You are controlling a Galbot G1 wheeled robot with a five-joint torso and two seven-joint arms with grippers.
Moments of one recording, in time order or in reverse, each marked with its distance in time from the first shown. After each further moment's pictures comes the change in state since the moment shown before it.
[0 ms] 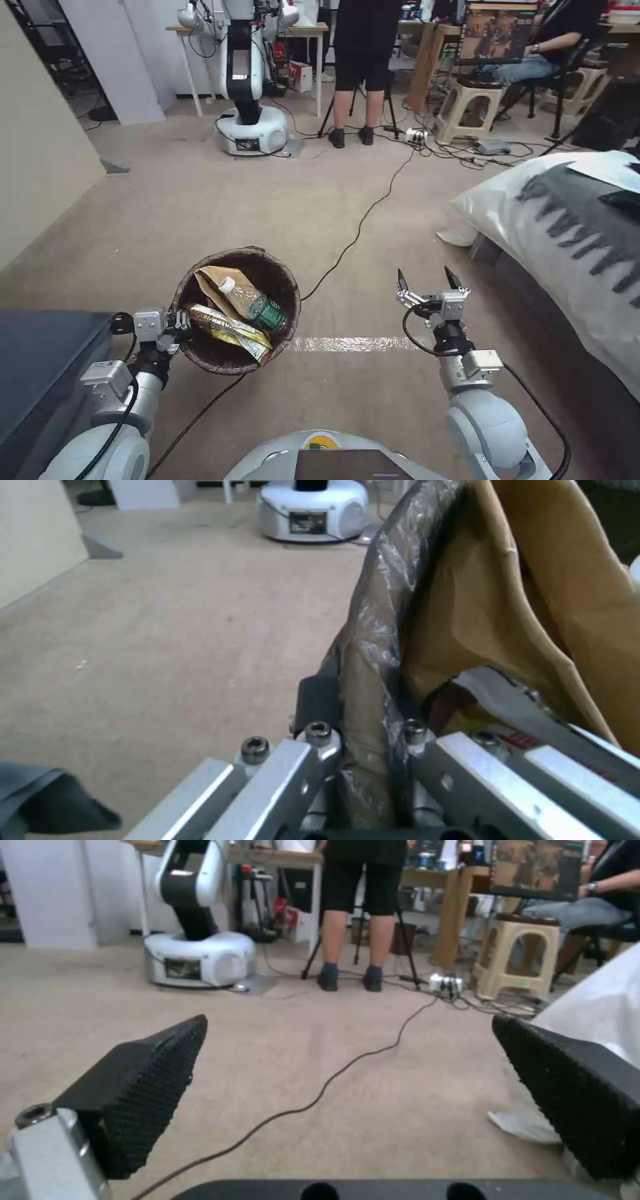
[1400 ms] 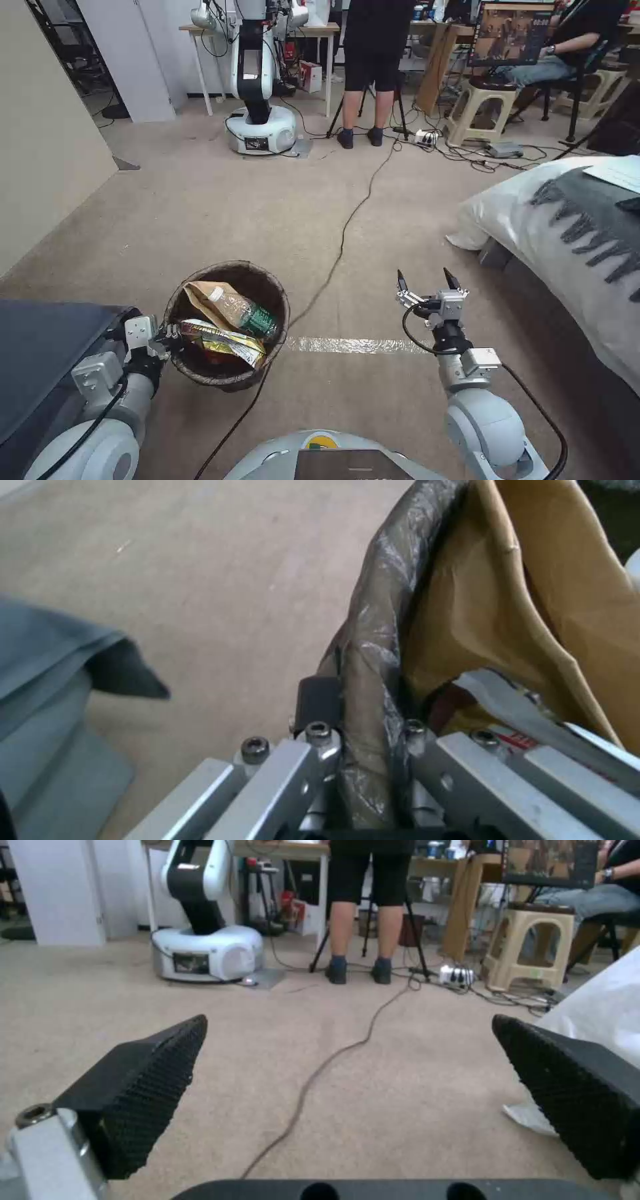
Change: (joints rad) left arm -0.017 0.046 -0.038 -0.027 -0.219 0.278 -0.230; right arm 0.007 0.001 -0.005 -0.009 0.018 -0.015 0.008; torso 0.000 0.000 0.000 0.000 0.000
